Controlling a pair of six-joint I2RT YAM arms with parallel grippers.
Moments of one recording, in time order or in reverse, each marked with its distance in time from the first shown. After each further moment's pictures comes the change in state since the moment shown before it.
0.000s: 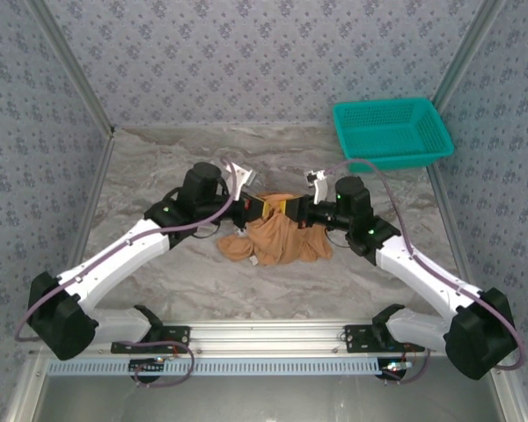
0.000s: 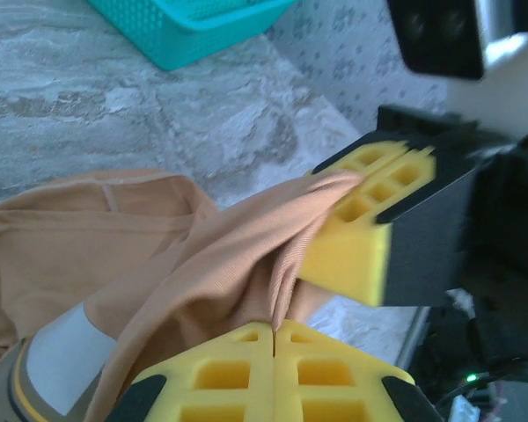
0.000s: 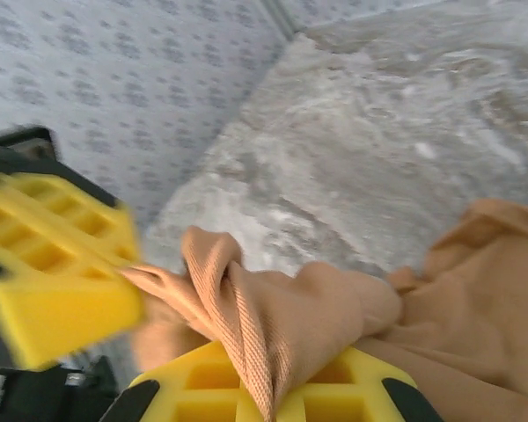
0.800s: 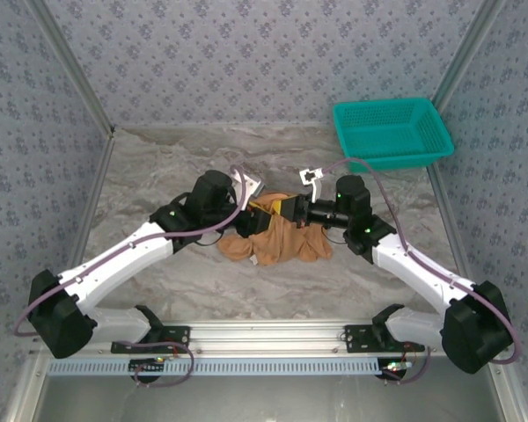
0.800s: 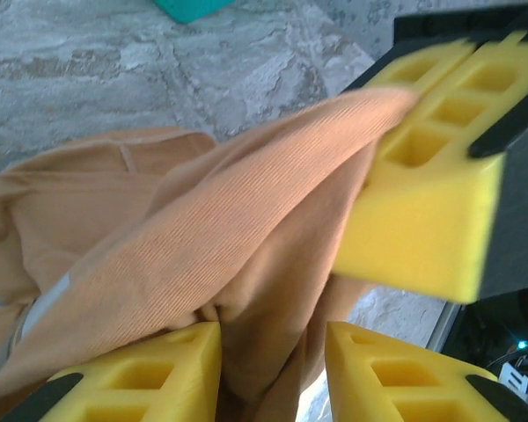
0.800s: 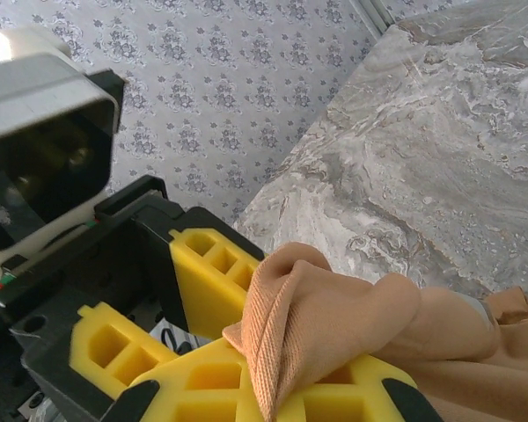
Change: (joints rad) left arm -0.108 0.029 0.022 -0.114 -0.156 0.089; right arm -0.040 0.042 -0.048 0.233 -0.250 0.152
